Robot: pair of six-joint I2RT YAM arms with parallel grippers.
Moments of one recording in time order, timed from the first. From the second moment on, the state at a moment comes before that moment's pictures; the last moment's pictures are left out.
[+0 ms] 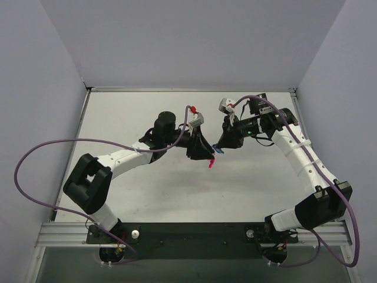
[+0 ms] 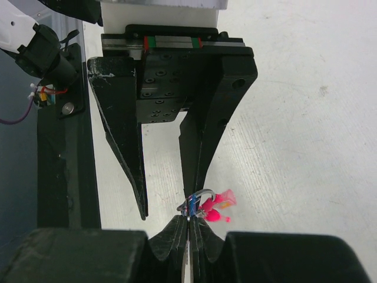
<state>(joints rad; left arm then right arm) -0.67 1.64 1.05 0.41 1.00 -0.32 0.34 1.42 1.40 -0.97 -0.83 -0.62</state>
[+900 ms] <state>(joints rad) -0.67 1.62 1.10 0.24 0.84 -0.21 0.37 1.43 1.40 -0.87 -0.70 -0.47</state>
